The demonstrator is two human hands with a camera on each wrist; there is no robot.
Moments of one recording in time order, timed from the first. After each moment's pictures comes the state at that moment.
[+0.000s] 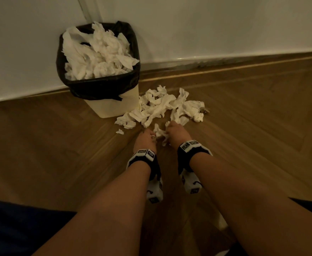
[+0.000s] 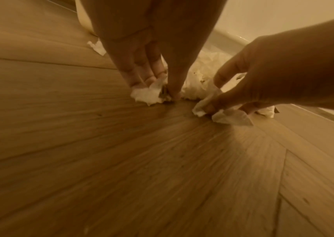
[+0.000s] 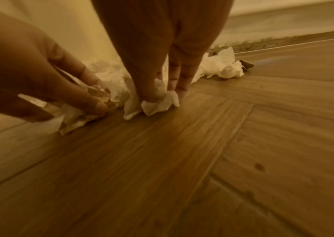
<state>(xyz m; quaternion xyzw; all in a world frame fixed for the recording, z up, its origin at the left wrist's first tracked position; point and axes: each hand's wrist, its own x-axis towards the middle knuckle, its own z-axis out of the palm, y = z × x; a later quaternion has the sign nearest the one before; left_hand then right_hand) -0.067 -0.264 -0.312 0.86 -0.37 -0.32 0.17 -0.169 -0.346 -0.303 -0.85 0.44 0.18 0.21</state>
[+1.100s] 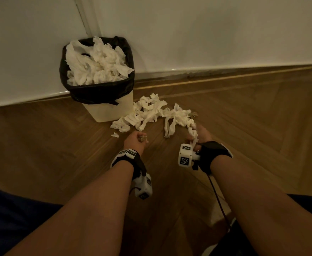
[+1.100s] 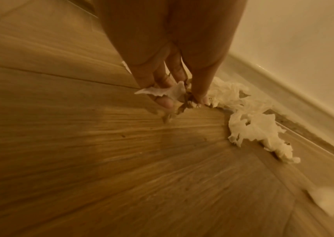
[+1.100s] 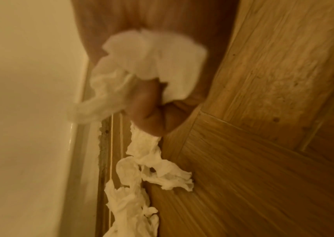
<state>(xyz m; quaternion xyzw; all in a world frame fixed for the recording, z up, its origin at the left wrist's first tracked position) -0.055 -0.249 -0.298 0.81 -0.28 -0.39 0.34 -0.245 -0.352 -0.253 -0.13 0.57 -0.29 0.76</state>
